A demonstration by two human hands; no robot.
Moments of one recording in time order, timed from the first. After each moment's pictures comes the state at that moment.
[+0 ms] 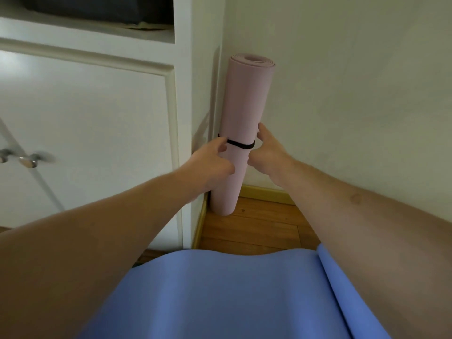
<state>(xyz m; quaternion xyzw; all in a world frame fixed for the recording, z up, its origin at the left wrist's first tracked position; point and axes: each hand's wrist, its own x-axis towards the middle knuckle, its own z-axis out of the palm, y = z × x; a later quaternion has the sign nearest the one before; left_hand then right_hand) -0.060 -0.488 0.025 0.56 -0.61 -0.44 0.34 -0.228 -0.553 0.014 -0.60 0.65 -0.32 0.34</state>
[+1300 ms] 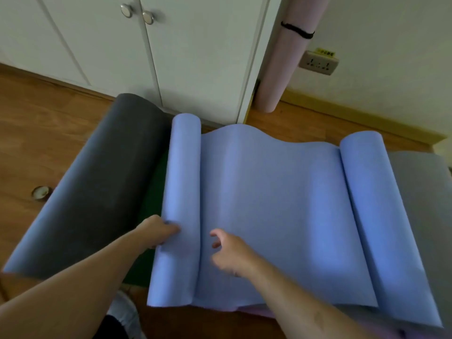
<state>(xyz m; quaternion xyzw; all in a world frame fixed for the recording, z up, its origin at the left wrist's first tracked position) 0.153 -0.058 -0.221 0.78 -0.35 -0.51 -0.03 -0.089 -0.038 -0.178 -0.59 0.59 0.10 0.54</state>
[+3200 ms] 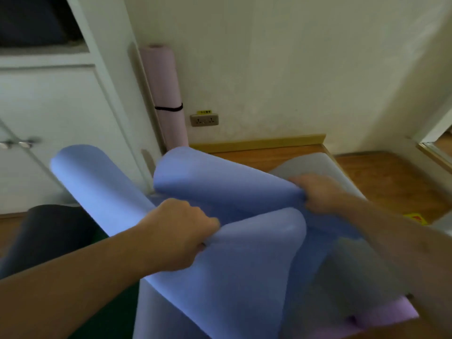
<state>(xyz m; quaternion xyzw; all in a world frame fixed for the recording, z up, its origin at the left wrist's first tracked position) -0.144 -0.098 0.080 0.27 -0.95 0.10 -0.14 -0.500 -0.111 0.025 -0.70 0.71 0.05 0.11</state>
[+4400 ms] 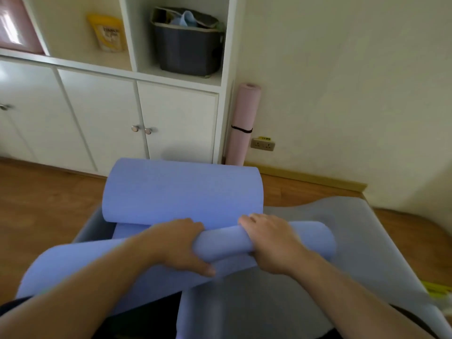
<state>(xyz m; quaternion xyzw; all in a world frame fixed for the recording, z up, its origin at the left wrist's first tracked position) 0.045 0.018 0.099 0.57 -0.79 -0.20 -0.09 -0.208 0.010 0.087 -0.88 0.47 0.03 -0.02</state>
